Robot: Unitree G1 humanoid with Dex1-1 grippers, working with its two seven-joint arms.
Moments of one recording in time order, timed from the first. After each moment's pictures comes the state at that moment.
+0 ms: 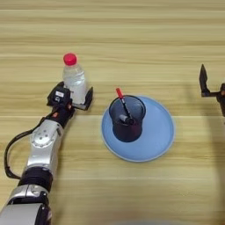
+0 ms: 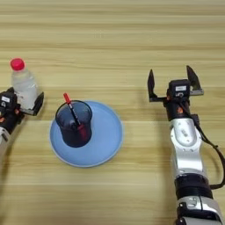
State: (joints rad) left arm -0.32 0.18 0.11 0.72 -0.12 -0.46 -0.36; right arm -0.26 -0.24 -0.16 0.43 0.02 -0.51 0.07
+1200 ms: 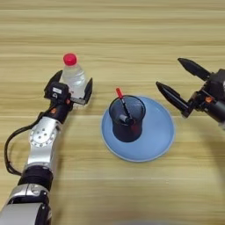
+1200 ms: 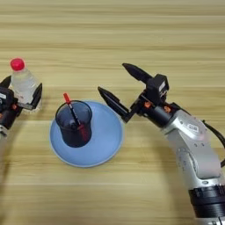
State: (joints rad) left arm -0.32 0.18 0.11 0.70 -0.12 -0.60 -0.36; right arm -0.14 -0.42 0.05 -0.16 0.56 0.00 0.79
